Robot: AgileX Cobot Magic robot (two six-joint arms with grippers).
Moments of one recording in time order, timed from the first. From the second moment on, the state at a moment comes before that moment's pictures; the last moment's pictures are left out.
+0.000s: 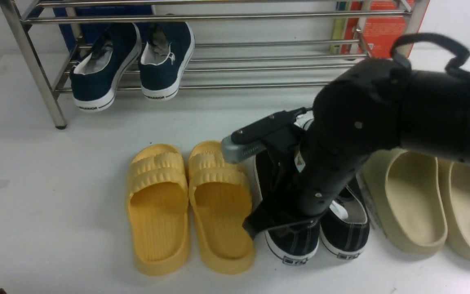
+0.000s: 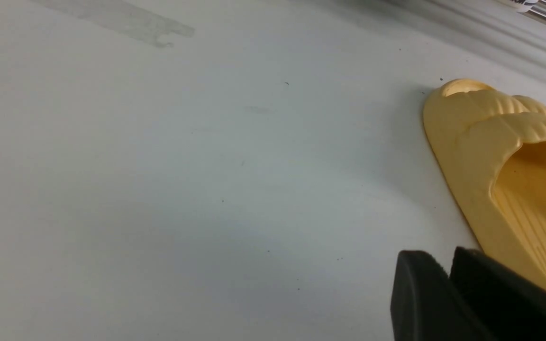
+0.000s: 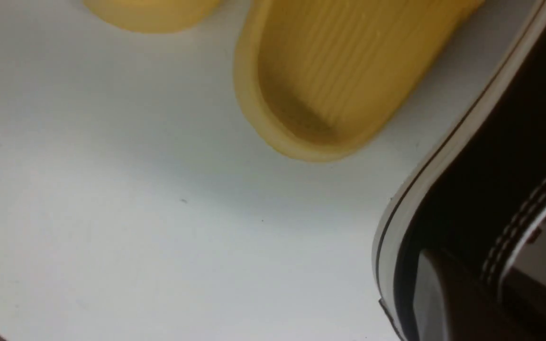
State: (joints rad) right arm 0.80 1.70 -1.39 0.11 0.99 0.16; left arm 0.11 -0.01 0.03 -0.12 0.40 -0.25
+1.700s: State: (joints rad) right arm 0.56 2.43 -2.47 0.01 0.98 -0.12; left arm 0.11 -0.01 0.03 -0.12 0.40 -0.25
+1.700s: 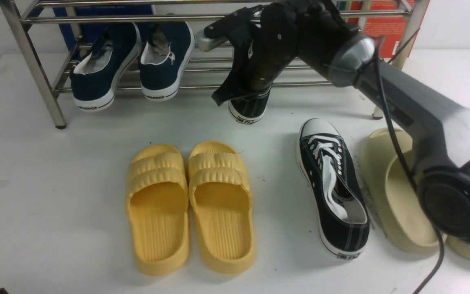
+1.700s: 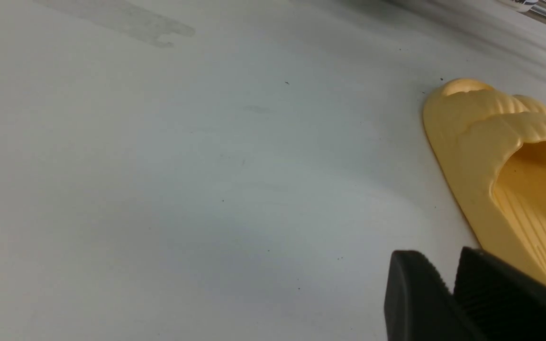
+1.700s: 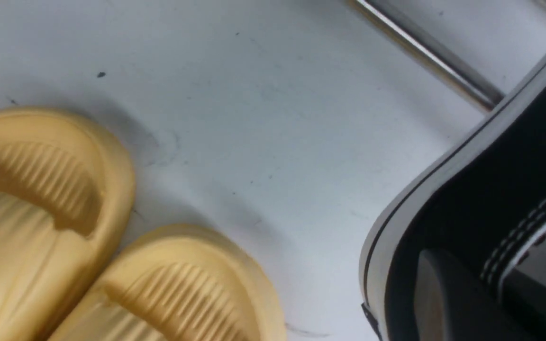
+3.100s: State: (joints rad) right arm 0.55 2.43 -2.53 -0.11 0.92 -0.13; left arm 0.11 -0.01 0.03 -0.12 0.40 -0.25
